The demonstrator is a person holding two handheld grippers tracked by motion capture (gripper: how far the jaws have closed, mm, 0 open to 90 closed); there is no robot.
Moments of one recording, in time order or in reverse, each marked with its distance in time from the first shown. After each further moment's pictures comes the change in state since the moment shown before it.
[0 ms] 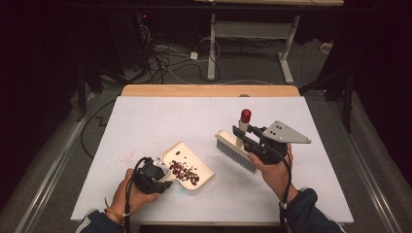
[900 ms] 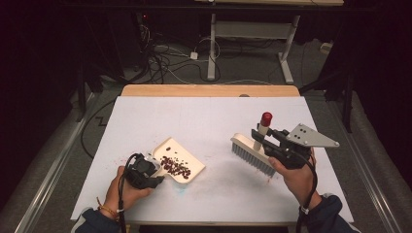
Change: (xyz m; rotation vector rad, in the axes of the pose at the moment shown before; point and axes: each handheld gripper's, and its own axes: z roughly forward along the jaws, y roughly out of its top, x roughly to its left) left arm 0.023 -0.009 -0.005 -0.005 0.046 -0.067; right arm -0.023 0.002 -0.045 0.034 0.007 -0.015
